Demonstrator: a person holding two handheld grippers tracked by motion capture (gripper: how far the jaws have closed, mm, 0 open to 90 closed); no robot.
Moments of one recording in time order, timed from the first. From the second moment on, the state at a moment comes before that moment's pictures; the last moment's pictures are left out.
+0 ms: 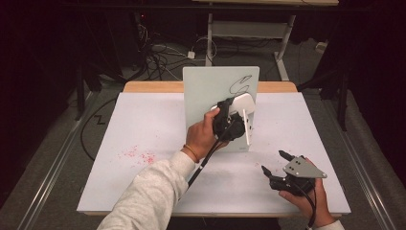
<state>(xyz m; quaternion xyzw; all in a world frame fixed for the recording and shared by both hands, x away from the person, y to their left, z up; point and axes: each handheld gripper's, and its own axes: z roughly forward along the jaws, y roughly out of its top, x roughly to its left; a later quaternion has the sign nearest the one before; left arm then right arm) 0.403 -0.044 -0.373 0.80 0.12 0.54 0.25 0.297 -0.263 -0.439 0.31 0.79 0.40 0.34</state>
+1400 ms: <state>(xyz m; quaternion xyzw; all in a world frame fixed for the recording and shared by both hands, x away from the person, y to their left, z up) 0.422 -0.046 -0.324 0.76 0.17 0.55 0.30 0.295 -0.262 -0.438 0.31 0.80 0.39 0.34</state>
